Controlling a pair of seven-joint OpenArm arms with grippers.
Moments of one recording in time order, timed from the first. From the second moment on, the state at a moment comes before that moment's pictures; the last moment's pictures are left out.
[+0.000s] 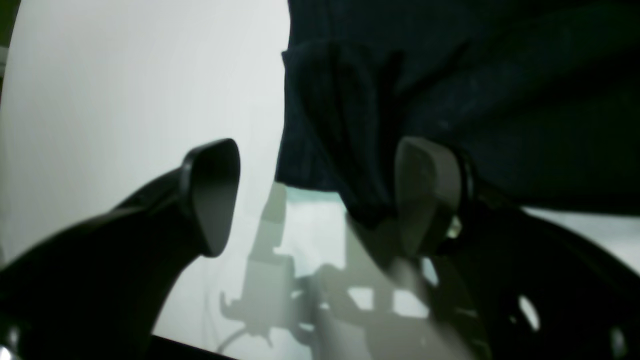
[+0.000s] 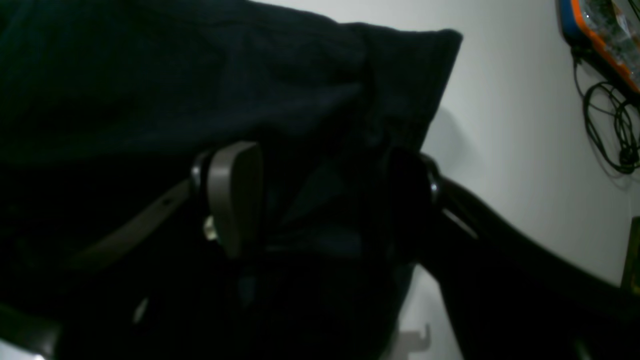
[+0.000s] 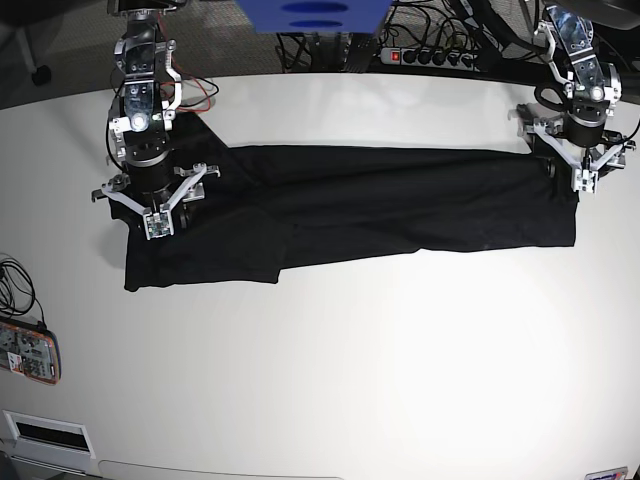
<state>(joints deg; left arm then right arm) 24.4 -10.0 -35.4 98.3 6.0 -26.7 27.6 -19.8 8.0 6.1 106.8 -8.3 9.8 -34.7</state>
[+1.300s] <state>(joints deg) 0.8 -13.9 -22.2 69.5 3.3 -26.9 17.1 -20.2 8.2 2.2 109.9 -8.0 9.6 -34.5</state>
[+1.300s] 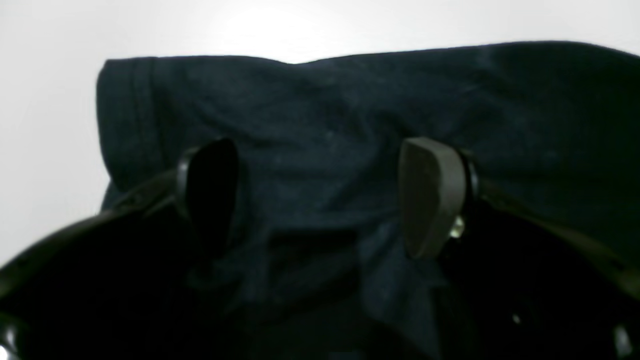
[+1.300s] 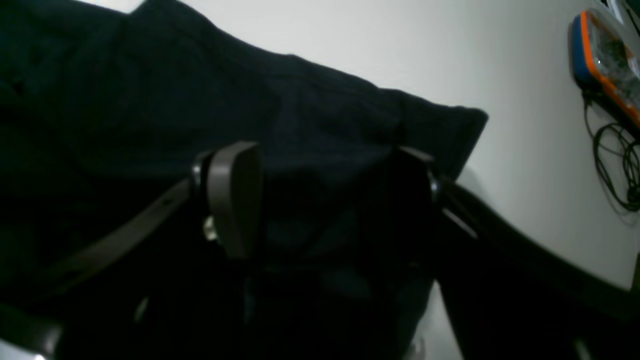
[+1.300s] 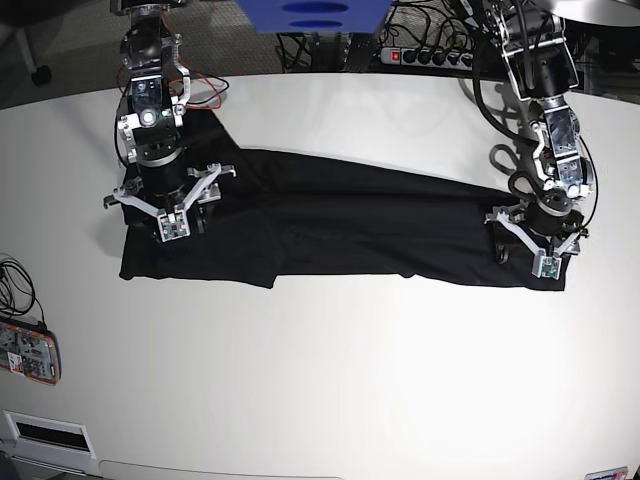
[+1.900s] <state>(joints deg) 0.0 -20.1 -27.0 82.5 -3.8 -26.6 35.3 -20.6 8.4 -2.6 110.2 -8.3 10.0 -28.8</state>
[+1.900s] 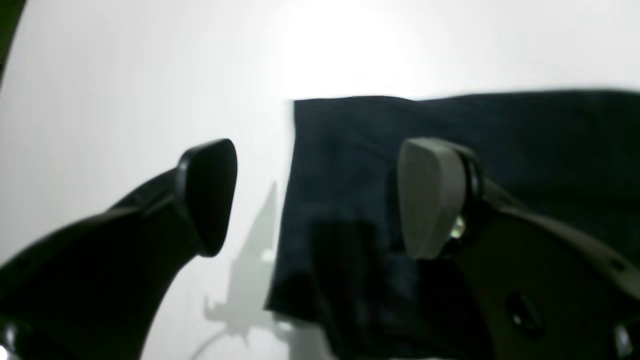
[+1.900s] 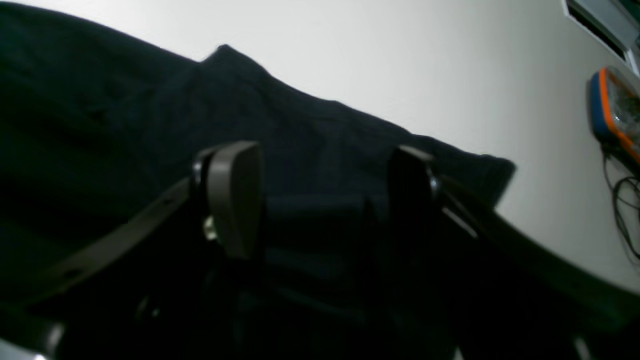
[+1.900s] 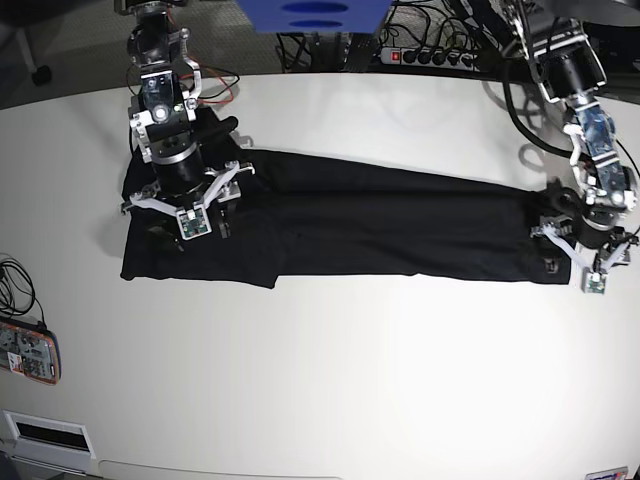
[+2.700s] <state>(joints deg) -3.5 -35.2 -12.7 50.2 -38.0 -41.5 31.8 -21.8 8.5 -5.1 110.3 -8.3 10.0 -28.4</state>
